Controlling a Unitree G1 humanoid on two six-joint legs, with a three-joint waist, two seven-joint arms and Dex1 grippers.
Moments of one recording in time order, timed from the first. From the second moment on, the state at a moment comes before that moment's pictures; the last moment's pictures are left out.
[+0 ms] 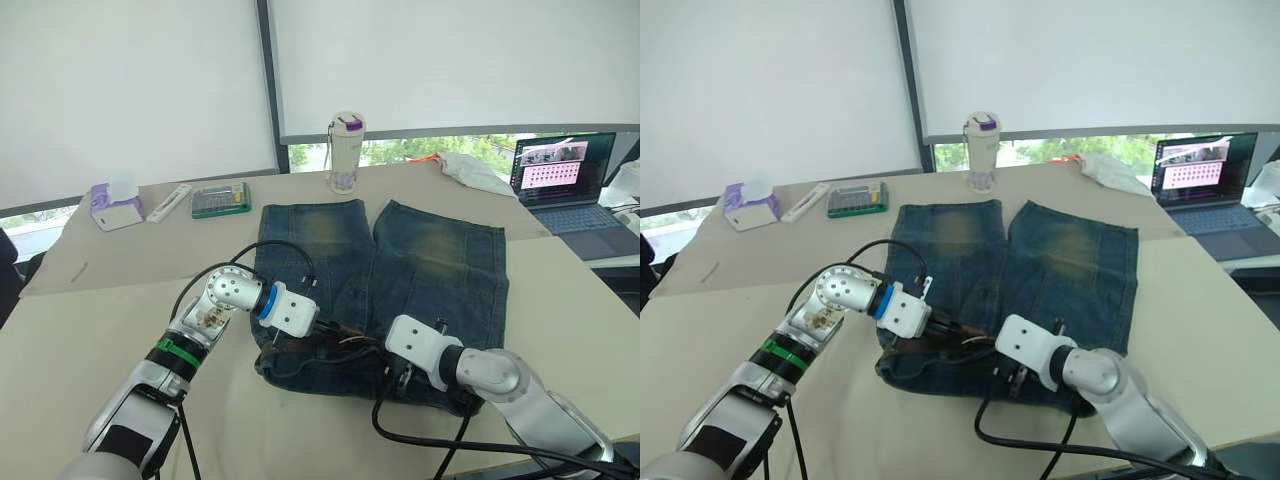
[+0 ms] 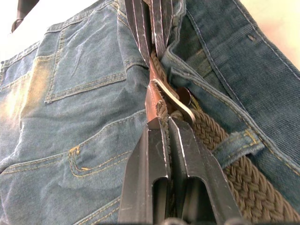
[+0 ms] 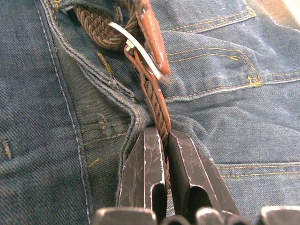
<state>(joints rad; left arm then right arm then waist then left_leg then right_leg) -0.74 0.50 -0.39 0.40 0.00 -0.50 -1.34 -0.14 -0.77 0.33 -0.68 0.01 0.76 0.58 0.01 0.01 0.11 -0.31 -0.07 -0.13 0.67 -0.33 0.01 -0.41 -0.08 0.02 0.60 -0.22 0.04</state>
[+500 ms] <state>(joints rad) -0.78 0.48 -0.39 0.46 0.00 -0.55 -1.39 -0.10 -0.73 0.27 -0.70 0.00 0.74 0.58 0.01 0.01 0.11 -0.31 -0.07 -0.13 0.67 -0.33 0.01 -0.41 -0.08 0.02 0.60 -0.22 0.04</state>
